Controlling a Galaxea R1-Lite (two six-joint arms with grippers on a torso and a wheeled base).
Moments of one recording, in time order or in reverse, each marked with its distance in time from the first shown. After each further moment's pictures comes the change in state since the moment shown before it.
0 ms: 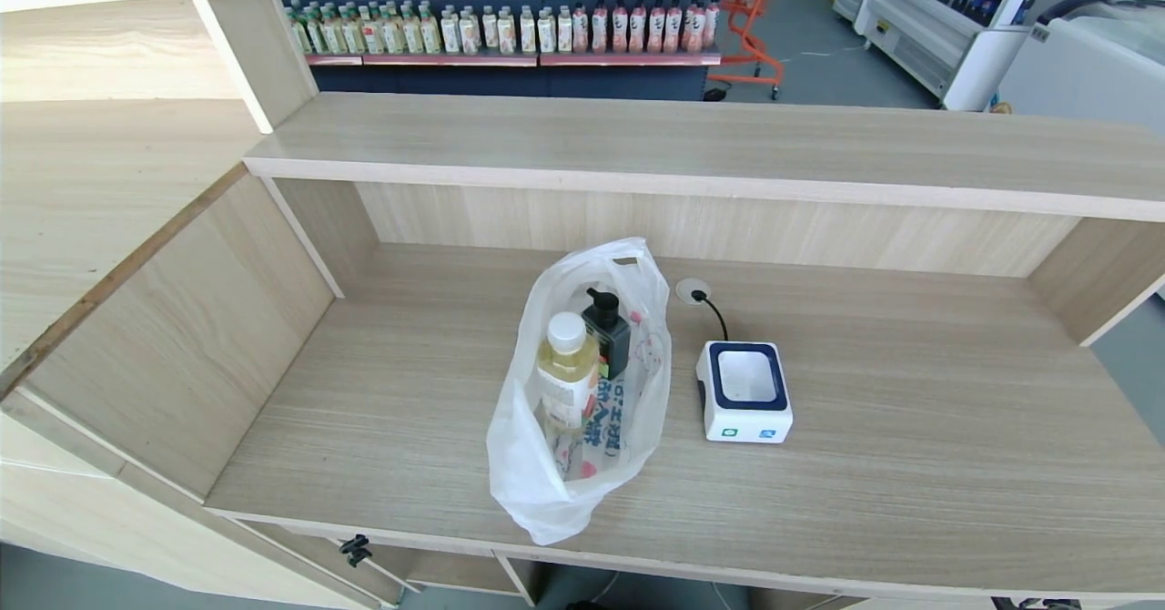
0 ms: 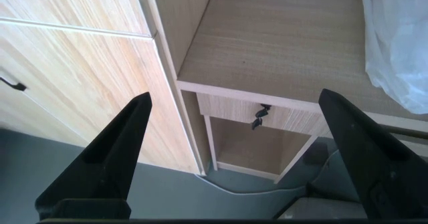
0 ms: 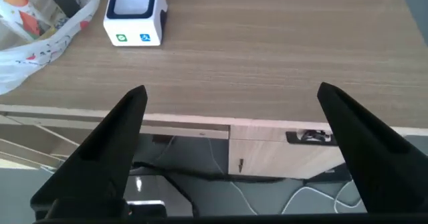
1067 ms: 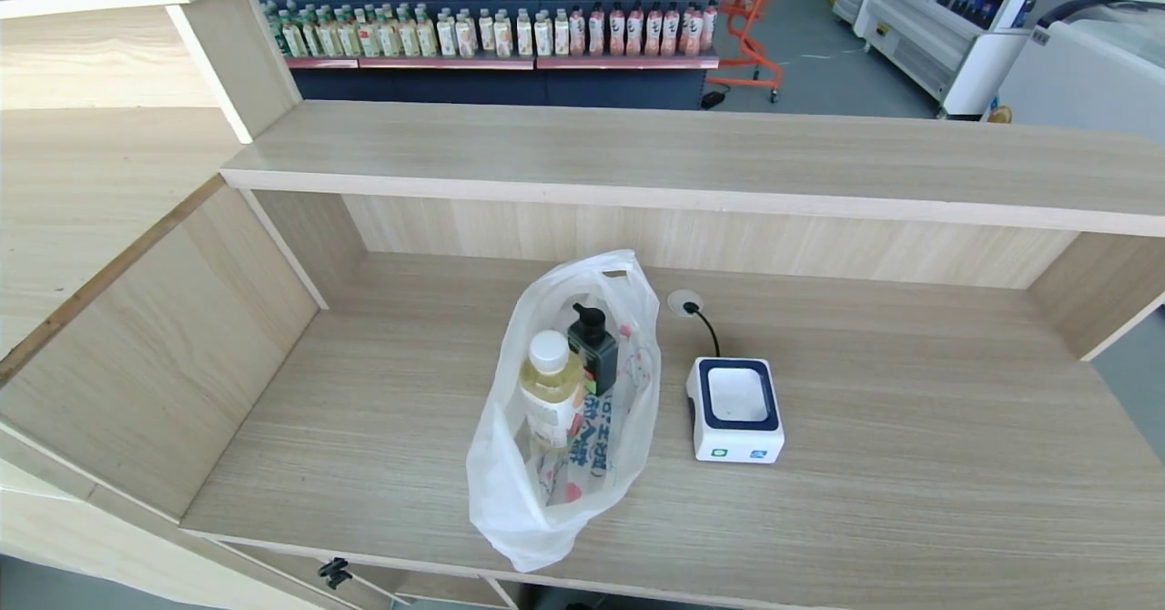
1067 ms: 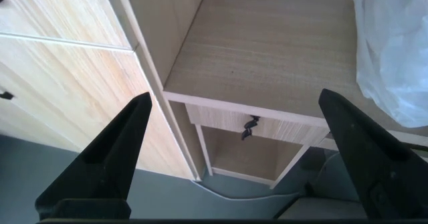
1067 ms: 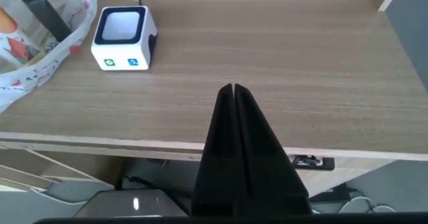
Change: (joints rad) left arm 0.000 0.000 0.000 0.000 0.000 0.003; right arm -0.011 -0.076 0.007 0.002 0.000 0.003
